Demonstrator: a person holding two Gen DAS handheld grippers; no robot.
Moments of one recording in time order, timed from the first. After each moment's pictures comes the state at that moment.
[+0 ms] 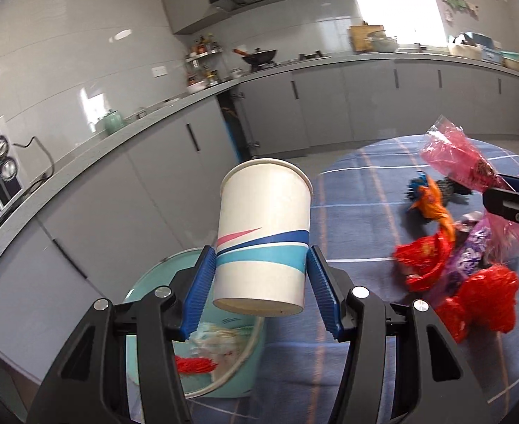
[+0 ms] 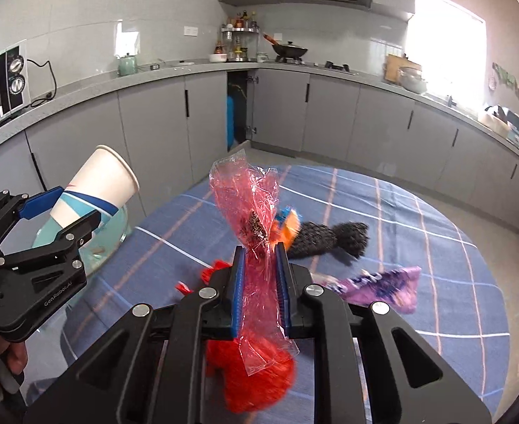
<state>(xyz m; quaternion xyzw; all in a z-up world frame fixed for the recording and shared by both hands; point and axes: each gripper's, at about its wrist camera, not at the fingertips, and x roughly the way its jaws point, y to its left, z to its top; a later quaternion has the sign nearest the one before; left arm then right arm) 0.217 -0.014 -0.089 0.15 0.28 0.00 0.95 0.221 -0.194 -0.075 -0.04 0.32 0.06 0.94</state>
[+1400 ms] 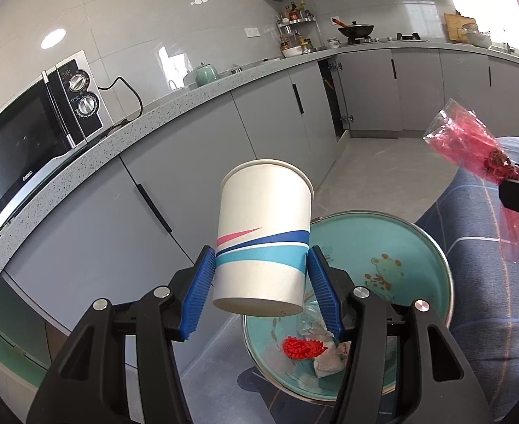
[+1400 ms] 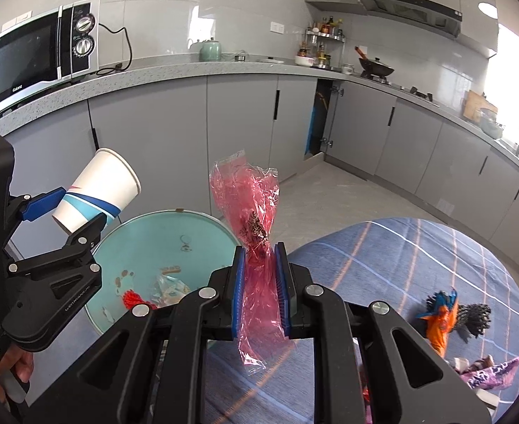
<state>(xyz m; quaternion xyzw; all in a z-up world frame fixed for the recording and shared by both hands) 0.241 0.129 -0.097 0.12 0.31 0.18 0.93 0.279 -0.029 -0.077 -0.10 0.32 0.19 0.92</state>
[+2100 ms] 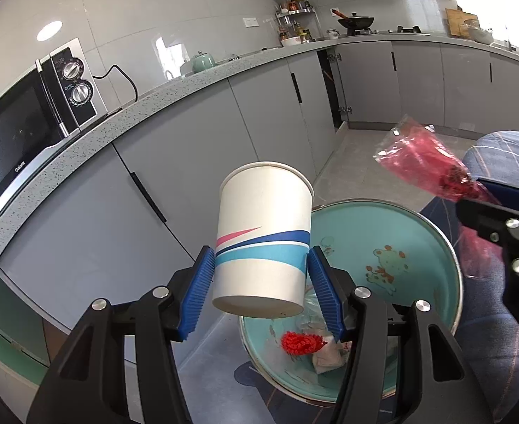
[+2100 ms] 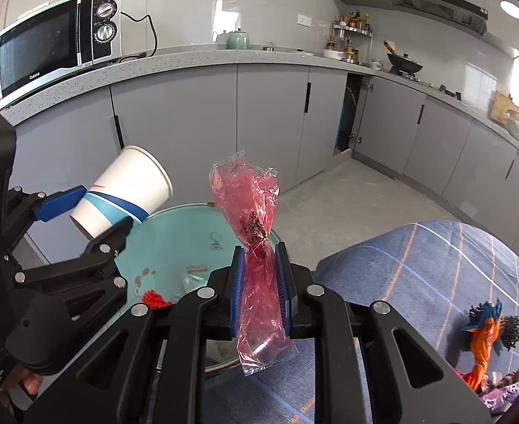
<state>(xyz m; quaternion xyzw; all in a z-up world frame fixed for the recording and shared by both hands) 0.248 0.138 -0.108 0.11 0.33 0.17 0.92 0.293 0.001 -0.099 -0.10 0.33 0.24 0.91</state>
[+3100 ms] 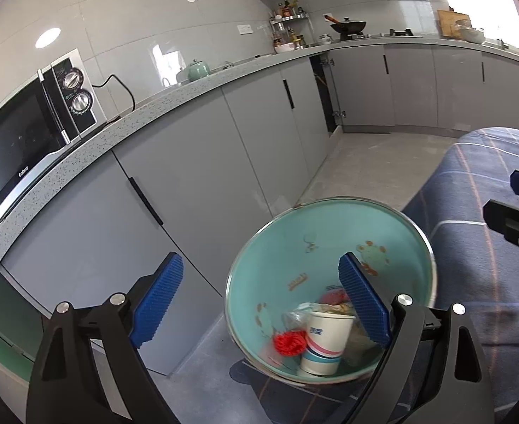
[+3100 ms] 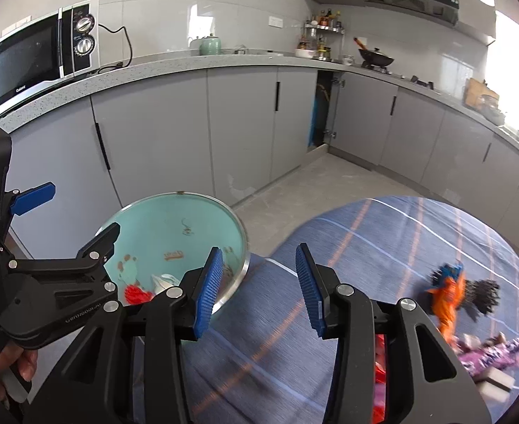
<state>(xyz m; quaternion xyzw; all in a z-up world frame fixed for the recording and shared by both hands) 0.226 0.109 -0.106 0.12 0.32 0.16 0.93 0.261 -0.054 -0.089 -0.08 0.33 0.19 0.92</state>
